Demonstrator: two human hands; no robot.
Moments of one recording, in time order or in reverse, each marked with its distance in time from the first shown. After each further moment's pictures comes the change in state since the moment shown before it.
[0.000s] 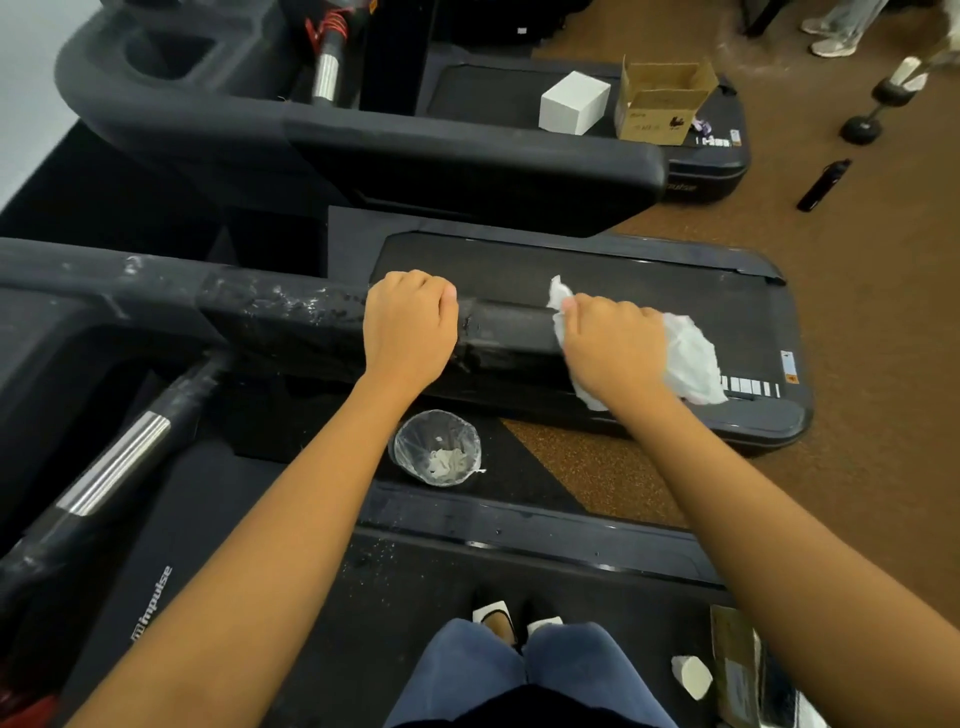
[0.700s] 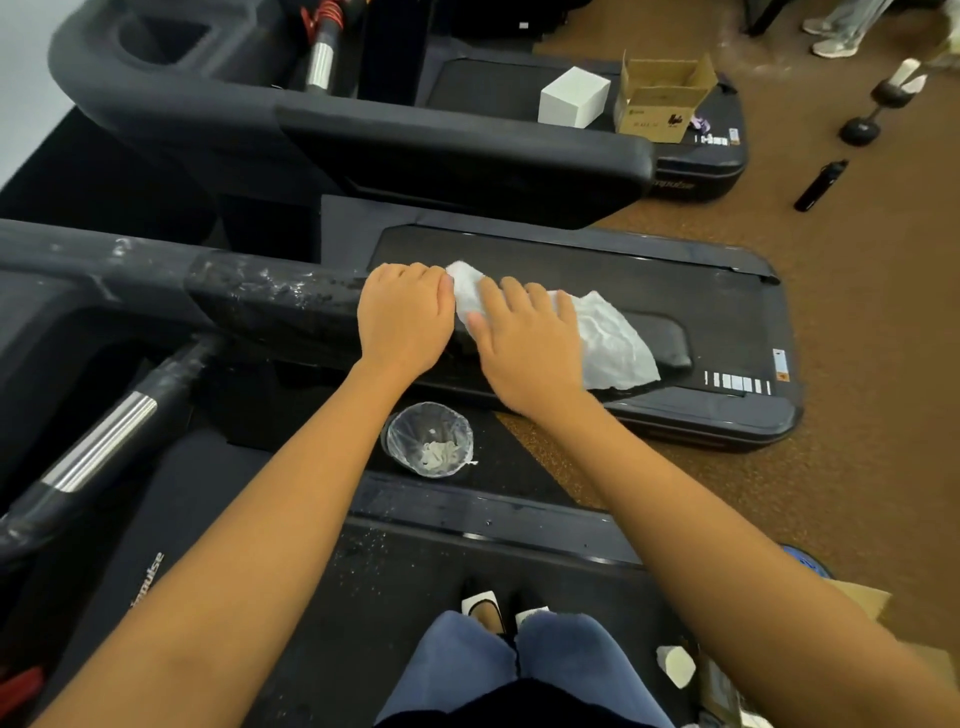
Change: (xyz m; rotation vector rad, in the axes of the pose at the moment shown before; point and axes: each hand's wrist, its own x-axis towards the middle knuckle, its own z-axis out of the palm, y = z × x) left_hand -0.003 0.016 0.000 0.070 -0.009 0.019; right_hand -0.019 -0.051 0.010 0.093 0.009 -0.135
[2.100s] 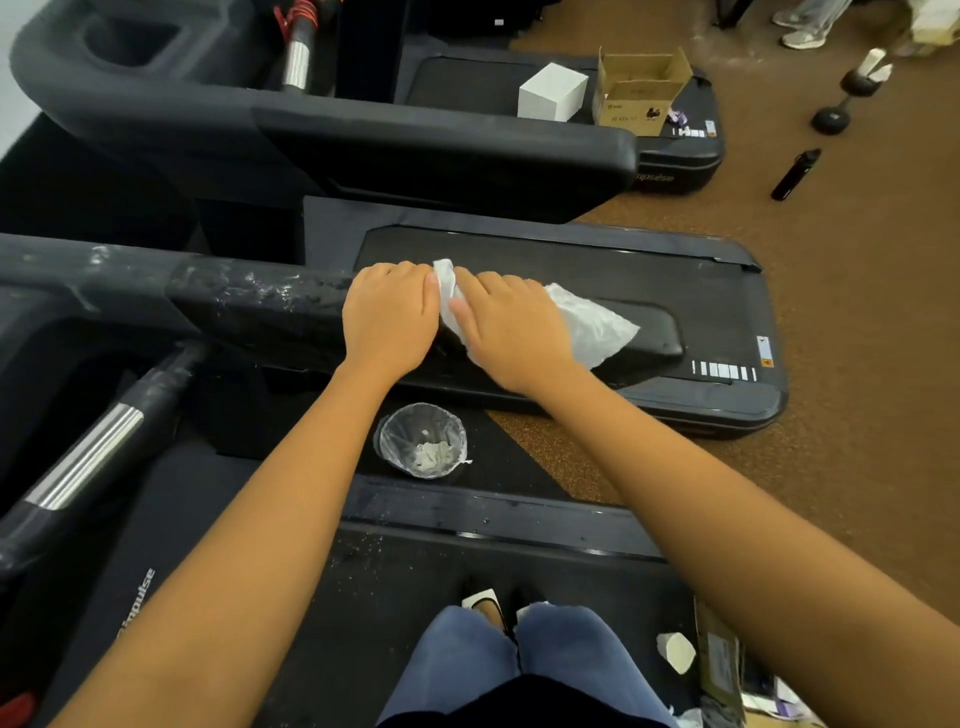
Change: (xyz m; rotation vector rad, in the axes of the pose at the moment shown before) left_hand -0.001 -0.003 -0.008 -0.045 -0.048 -0.031; right_hand 0.019 0.000 -0.001 -0.022 -0.005 -0.155
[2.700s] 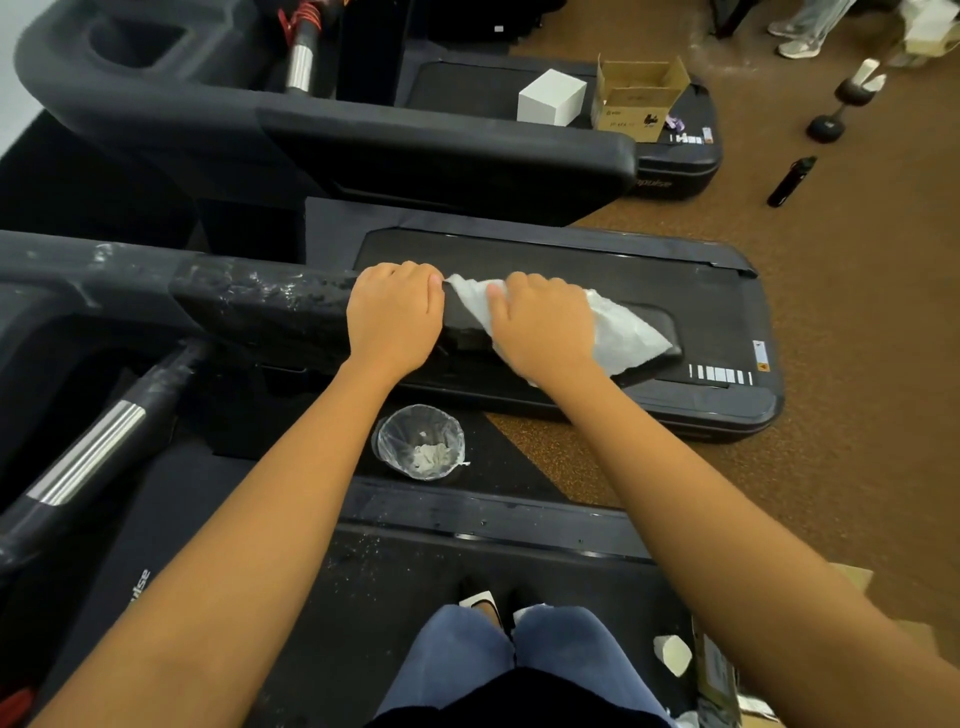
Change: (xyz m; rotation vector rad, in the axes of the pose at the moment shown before) left_hand 0.002 -0.004 0.005 0.026 -0.014 0.034; right_hand -0.004 0.019 -0.007 -0.090 -0.020 0.159
